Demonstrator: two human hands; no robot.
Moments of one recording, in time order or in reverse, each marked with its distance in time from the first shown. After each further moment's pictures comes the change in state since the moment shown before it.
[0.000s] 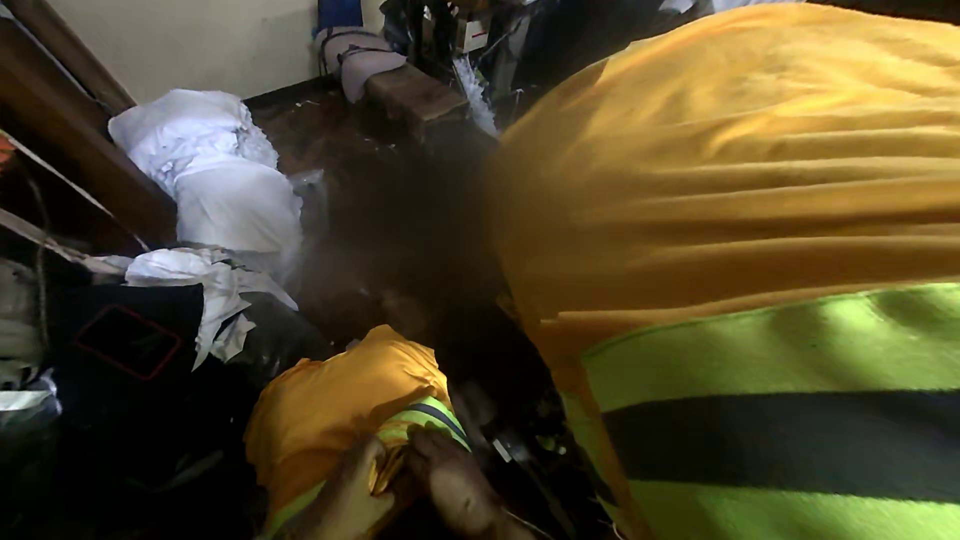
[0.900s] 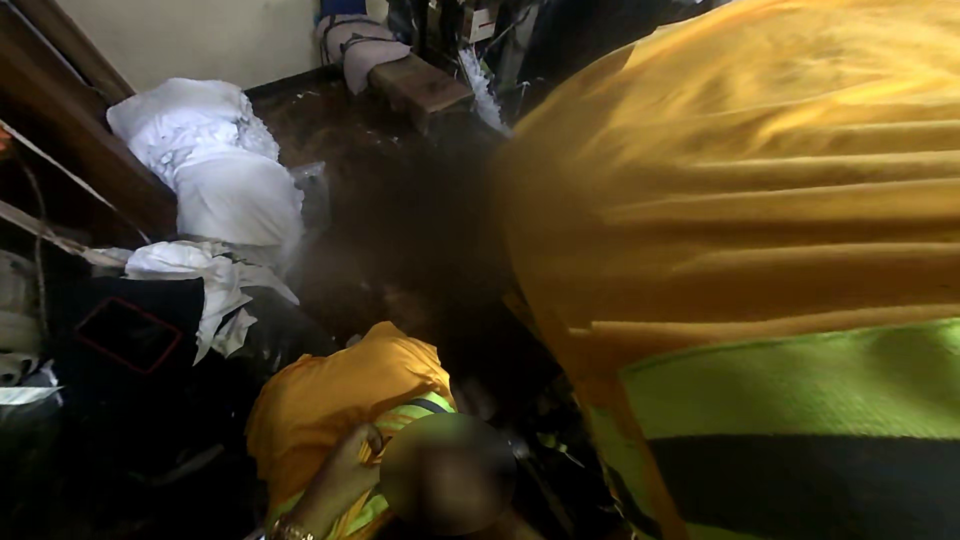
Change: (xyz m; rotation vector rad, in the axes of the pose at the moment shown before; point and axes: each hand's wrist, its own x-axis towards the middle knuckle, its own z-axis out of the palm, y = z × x) left_hand 0.001 0.011 -0.020 -0.232 0.043 -0.111; right_hand -0.002 0.010 0.009 -0.010 0.003 -0.114
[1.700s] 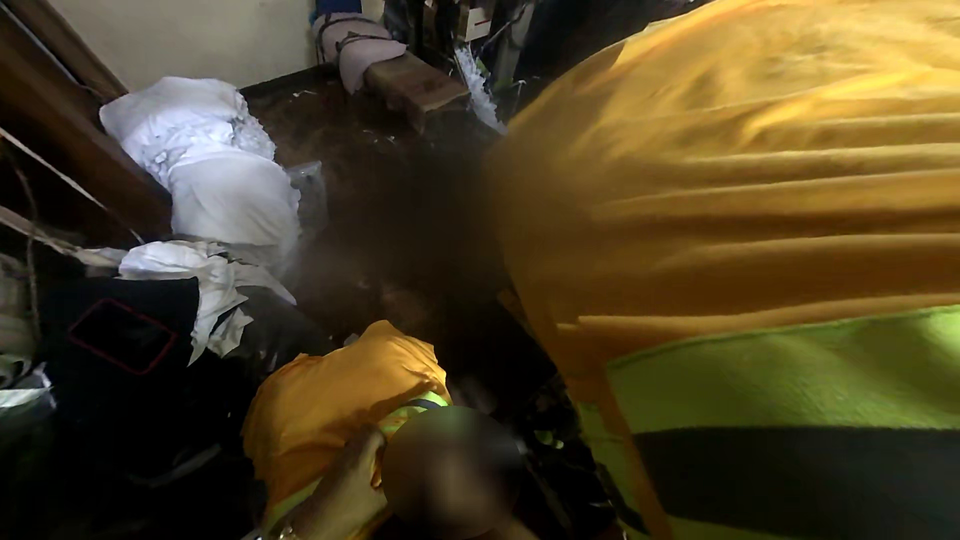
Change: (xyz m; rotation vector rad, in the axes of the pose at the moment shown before) left_hand 0.008 -0.009 0.014 0.297 -0.122 0.089; right_hand 0.003 -0.008 0.000 -0.032 0.095 0.162
